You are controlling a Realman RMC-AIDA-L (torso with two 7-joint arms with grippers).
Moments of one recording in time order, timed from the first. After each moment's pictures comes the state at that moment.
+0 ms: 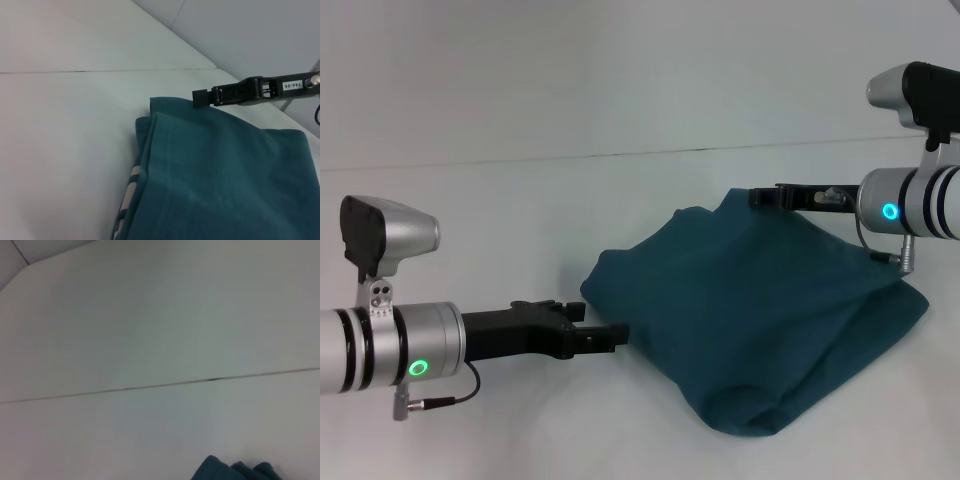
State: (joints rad) left arm -0.60 -2.15 0.98 0.60 1.96 1.15 -1.77; right arm 0.82 2.05 -0.76 -0.44 -2.20 -0.69 2.17
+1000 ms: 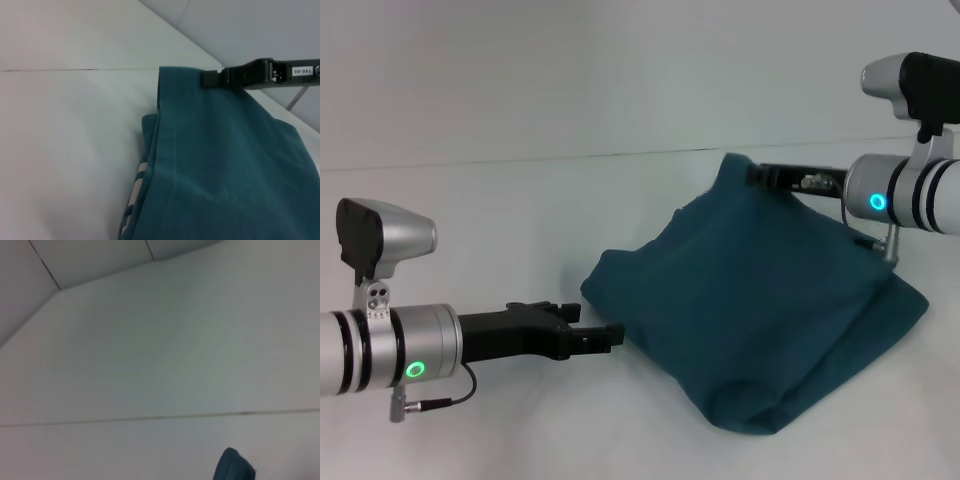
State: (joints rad) left arm -0.60 -2.15 0.97 0.60 1.96 1.14 -1.77; right arm 0.80 2.08 -0.78 -0.46 -2.02 -0.69 1.98
